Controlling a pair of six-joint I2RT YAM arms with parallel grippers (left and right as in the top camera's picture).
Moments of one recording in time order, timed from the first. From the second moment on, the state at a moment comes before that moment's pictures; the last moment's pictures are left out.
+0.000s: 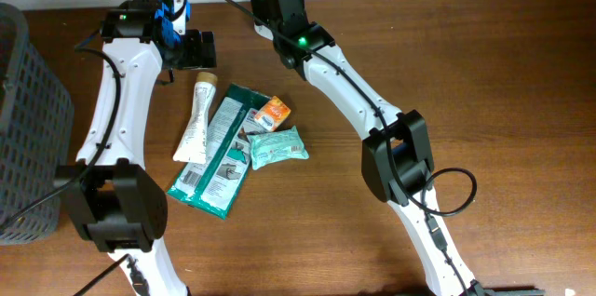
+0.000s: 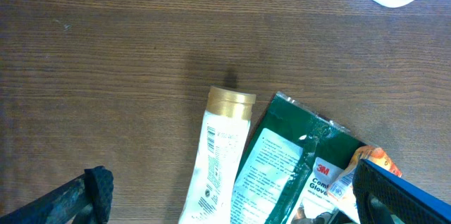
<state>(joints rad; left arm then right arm) -0.04 2.03 1.98 -1.06 -0.02 -0.07 0.52 2.54 2.36 -0.17 0.30 0.13</state>
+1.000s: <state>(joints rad) -0.04 2.03 1.98 -1.06 -0.02 -0.07 0.27 2.15 2.37 -1.37 -0.07 0.30</state>
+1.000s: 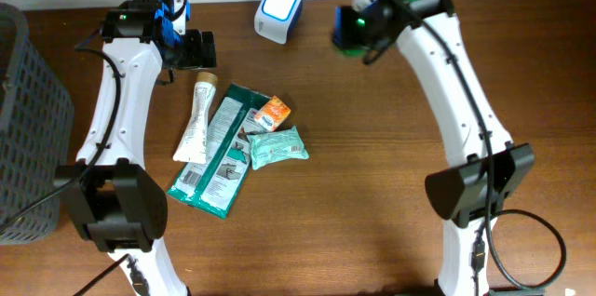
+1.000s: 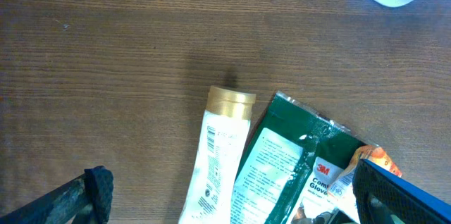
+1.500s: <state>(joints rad) -0.04 2.03 1.98 -1.06 -0.02 -0.07 -0.09 2.18 1.94 -1.19 0.02 0.28</state>
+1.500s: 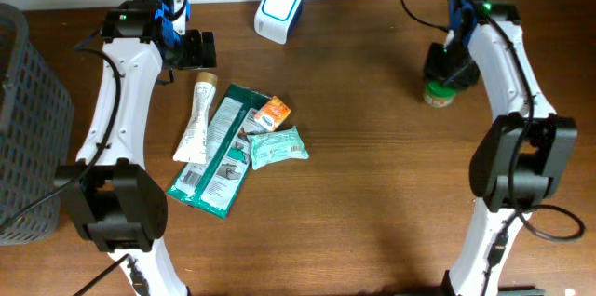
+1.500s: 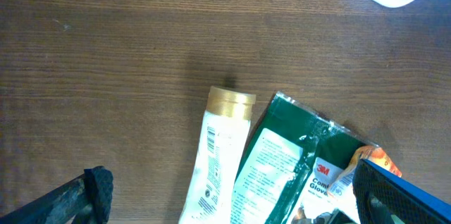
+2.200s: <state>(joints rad) -0.04 2.03 1.98 -1.06 -0.02 -0.07 -0.10 2.18 2.26 -1.51 -0.15 0.08</state>
